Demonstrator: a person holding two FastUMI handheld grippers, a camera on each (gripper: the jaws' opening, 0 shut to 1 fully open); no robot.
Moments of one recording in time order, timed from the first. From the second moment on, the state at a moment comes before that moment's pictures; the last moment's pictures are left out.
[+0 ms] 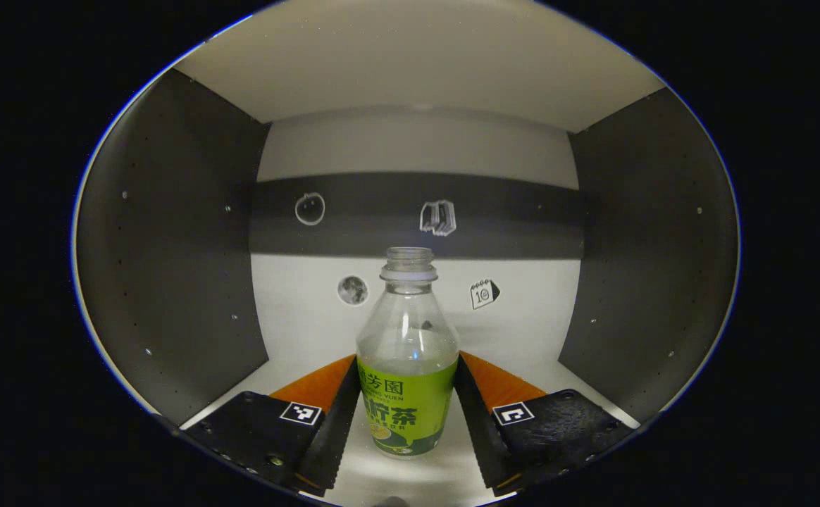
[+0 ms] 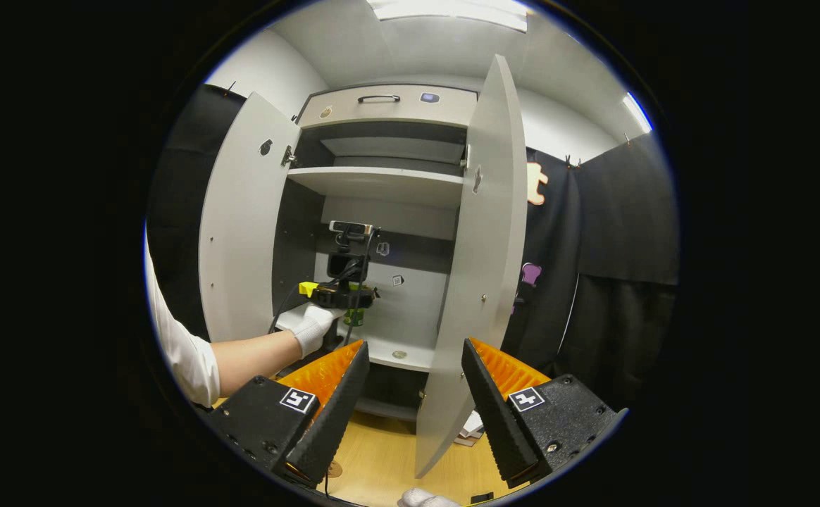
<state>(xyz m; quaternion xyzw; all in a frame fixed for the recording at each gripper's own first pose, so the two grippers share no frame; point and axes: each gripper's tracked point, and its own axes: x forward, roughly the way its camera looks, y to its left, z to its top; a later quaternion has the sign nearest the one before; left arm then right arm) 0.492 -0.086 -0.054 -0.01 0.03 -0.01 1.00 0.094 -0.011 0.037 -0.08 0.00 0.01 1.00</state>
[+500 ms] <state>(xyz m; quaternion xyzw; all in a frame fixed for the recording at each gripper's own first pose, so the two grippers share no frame) 0.327 -0.102 -0.018 -0.01 -0.04 -0.07 1.00 0.074 -0.022 0.024 -0.05 0.01 0.00 1.00</state>
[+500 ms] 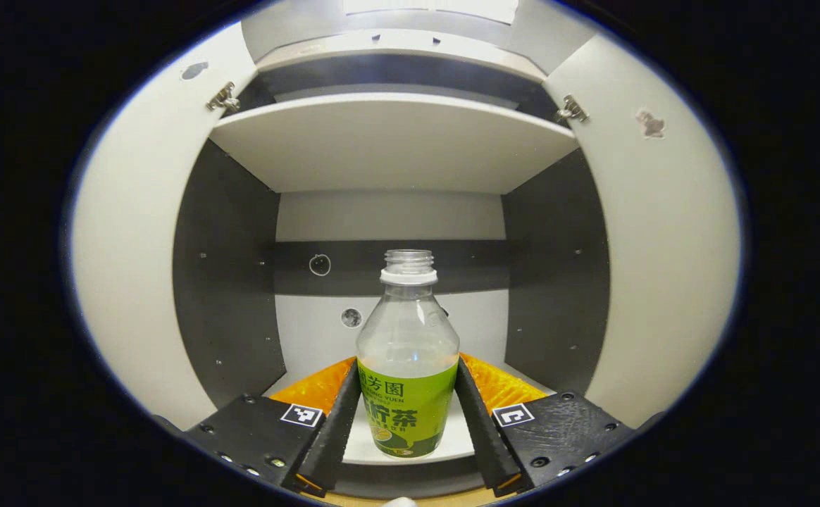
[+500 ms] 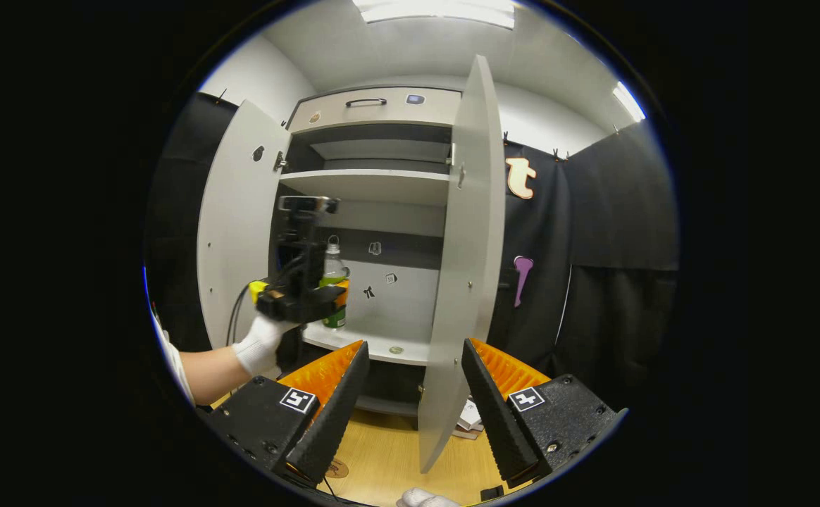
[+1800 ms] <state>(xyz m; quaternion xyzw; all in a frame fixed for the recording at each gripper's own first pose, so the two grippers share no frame) 0.125 -0.143 -0.320 -0.02 0.07 -0.17 0.98 0.041 -0.022 -0.035 -0.08 0.12 0.01 0.99</state>
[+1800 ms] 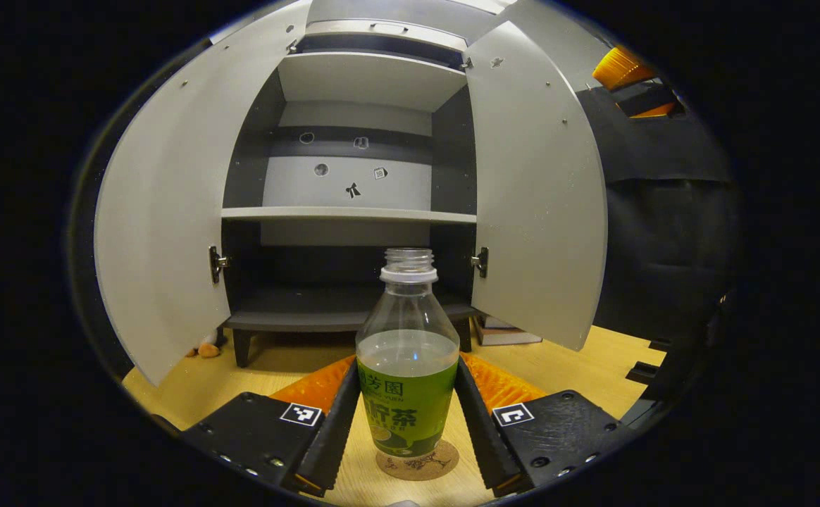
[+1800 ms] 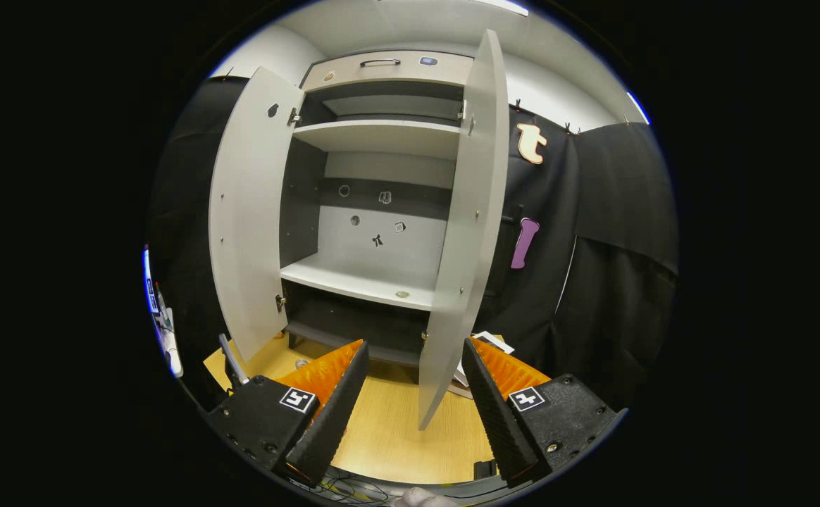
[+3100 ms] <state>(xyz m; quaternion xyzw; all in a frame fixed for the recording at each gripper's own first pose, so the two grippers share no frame) 0.120 -0.151 -0.319 0.01 0.05 -0.17 0.98 0.023 -0.019 -0.030 -0.09 0.12 0.04 0.99</state>
